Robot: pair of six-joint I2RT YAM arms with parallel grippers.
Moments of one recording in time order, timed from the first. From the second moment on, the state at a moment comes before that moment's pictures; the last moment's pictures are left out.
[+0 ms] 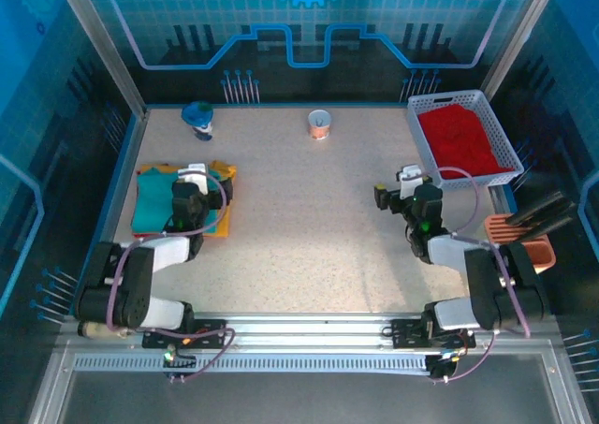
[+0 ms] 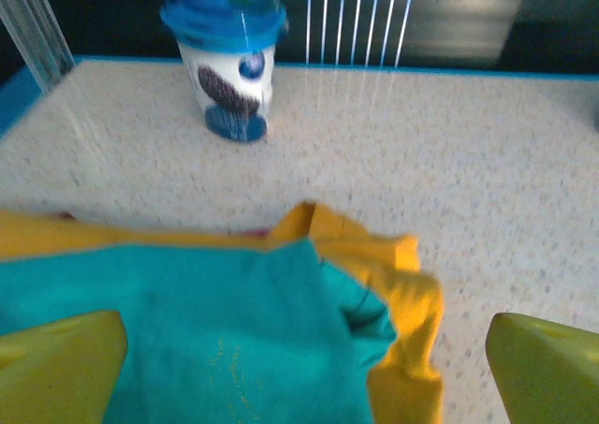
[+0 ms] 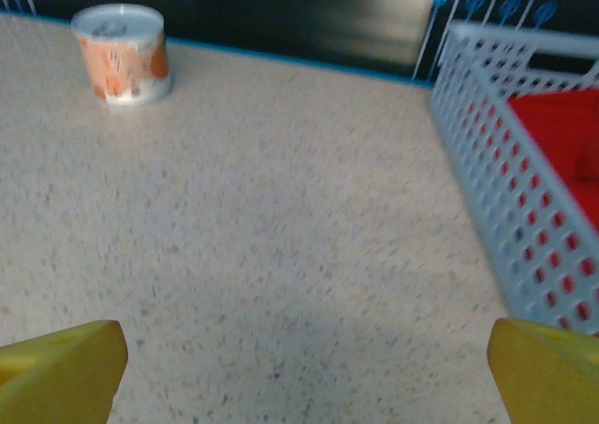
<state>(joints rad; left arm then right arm) -0.08 1.35 0.44 0.60 -0.19 -0.10 0.16 1.32 0.41 0.59 0.10 -0.09</state>
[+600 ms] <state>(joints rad) -0.17 1.21 0.87 -0.24 -0.14 -0.38 0.08 1.54 1.39 -0.42 0.24 0.26</state>
